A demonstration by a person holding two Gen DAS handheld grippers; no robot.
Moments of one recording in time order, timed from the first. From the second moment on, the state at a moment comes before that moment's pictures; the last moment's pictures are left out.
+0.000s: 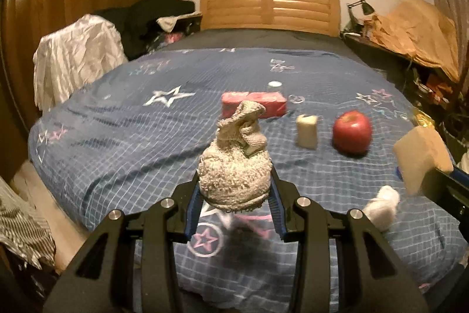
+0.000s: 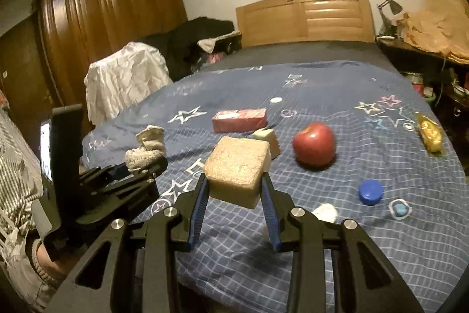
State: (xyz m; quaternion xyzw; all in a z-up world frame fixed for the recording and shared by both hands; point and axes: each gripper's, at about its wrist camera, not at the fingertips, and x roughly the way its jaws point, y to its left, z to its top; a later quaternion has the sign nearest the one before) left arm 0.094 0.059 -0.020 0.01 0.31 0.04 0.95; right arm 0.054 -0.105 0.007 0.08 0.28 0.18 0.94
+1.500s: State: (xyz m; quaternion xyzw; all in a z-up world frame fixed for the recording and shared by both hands) left arm 0.085 -0.424 -0.012 0.19 0.31 -0.38 0.85; right arm -0.121 -0.597 -0.002 0.20 0.18 -0.23 0.93
